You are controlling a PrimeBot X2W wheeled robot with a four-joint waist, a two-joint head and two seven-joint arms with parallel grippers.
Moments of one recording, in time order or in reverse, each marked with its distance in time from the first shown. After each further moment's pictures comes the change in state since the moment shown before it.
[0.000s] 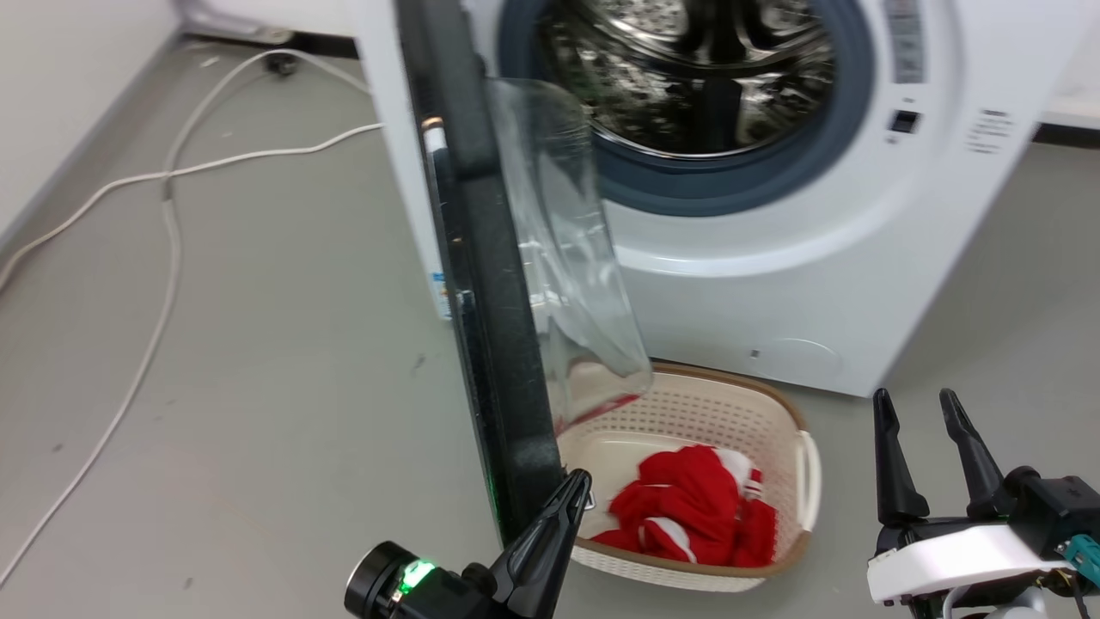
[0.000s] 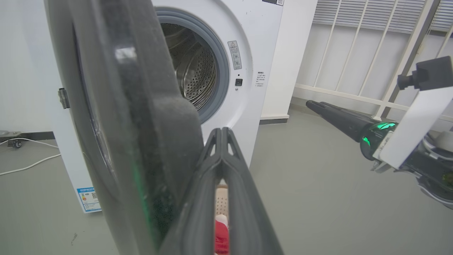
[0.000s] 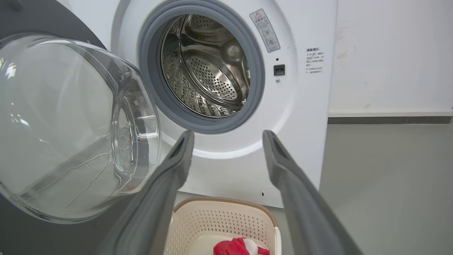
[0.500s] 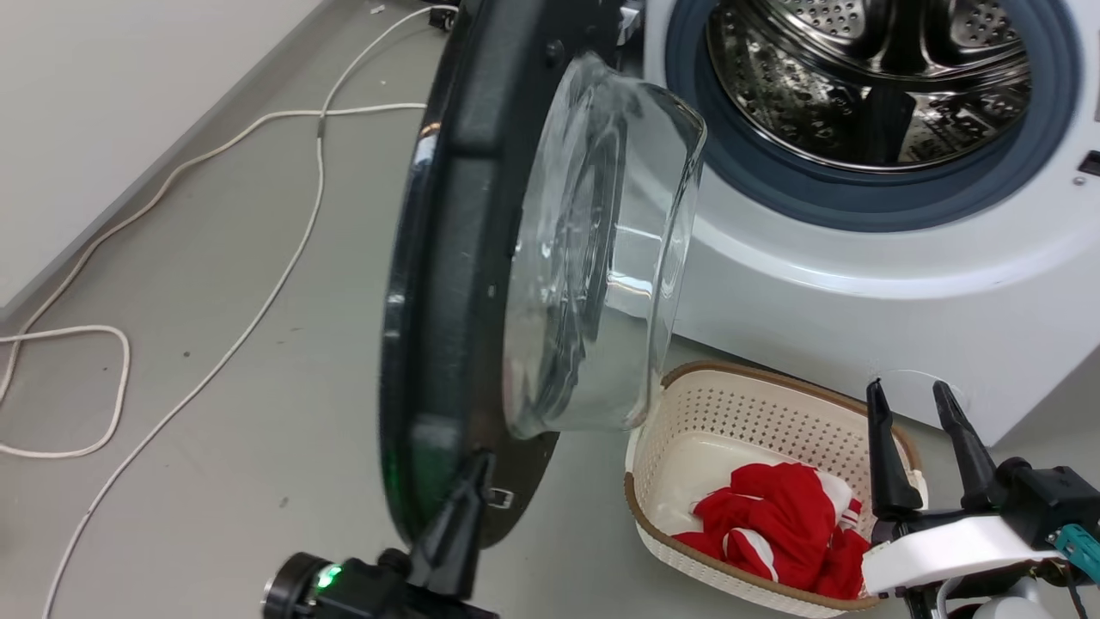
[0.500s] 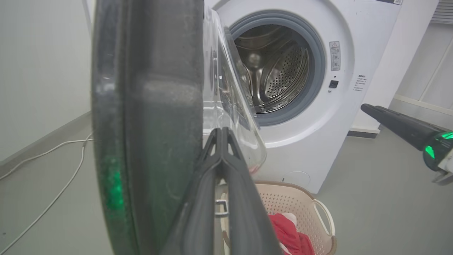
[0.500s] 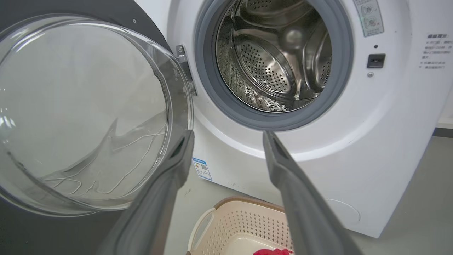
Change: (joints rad) left arm 0.045 0.008 0.115 -0.021 -0.003 0.056 -0.001; right arm -0.021 0.001 0.003 0.020 -0.018 0.000 0.000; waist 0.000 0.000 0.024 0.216
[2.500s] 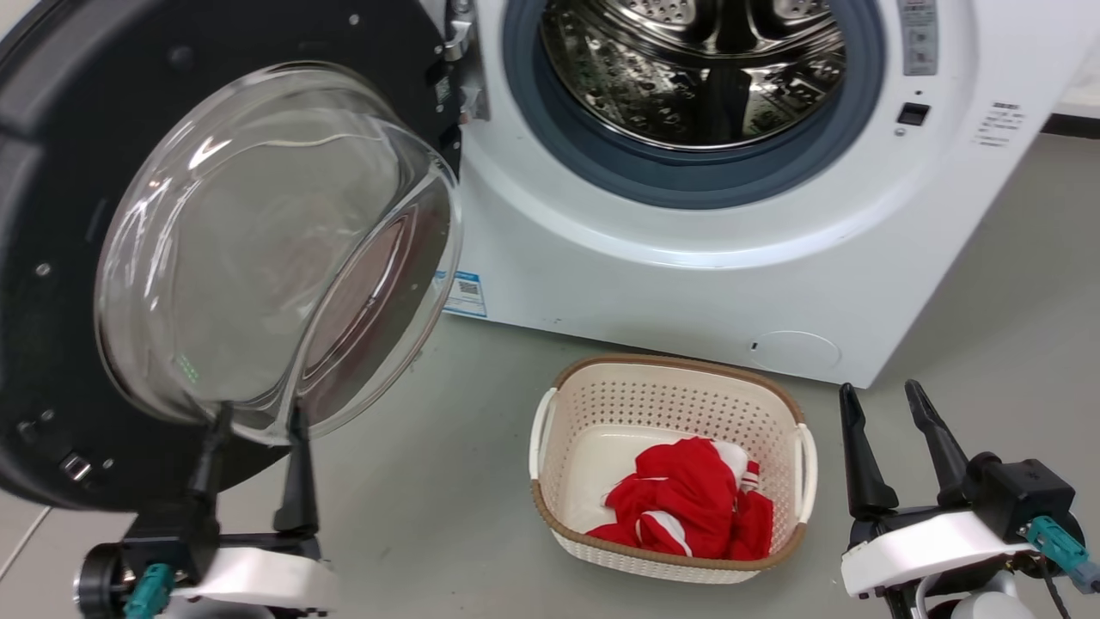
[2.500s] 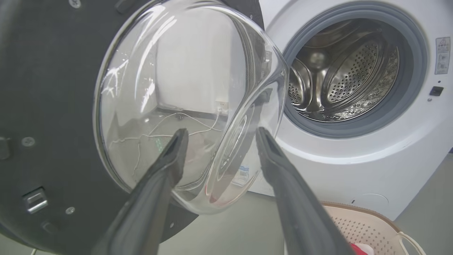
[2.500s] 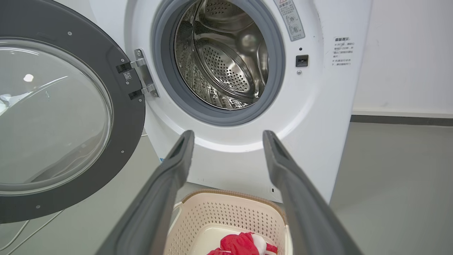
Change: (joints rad) left arm -0.102 -0.062 0.513 0.176 0.083 -0.128 0.001; right arm -0.015 0.000 0.041 0.018 -0.008 0.000 0.011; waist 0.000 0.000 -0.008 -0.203
